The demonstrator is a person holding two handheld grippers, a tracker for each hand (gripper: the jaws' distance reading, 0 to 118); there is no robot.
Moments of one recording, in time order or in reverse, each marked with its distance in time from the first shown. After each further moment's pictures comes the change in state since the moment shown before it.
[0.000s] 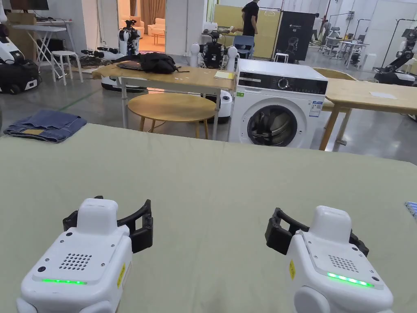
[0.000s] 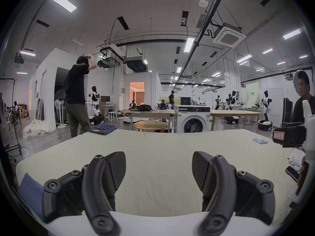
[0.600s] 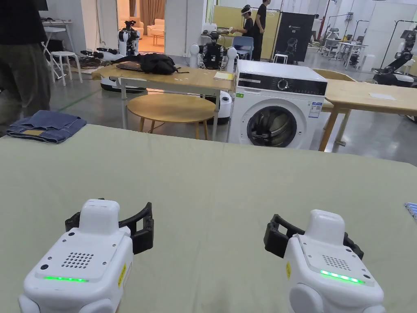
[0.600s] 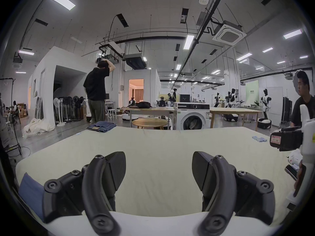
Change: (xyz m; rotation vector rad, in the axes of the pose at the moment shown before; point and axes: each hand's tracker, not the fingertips) left arm -0.003 -0.002 -0.005 -0.029 -0.010 0.000; right arm -0.003 -0.008 -0.010 -0.049 -0.026 0.018
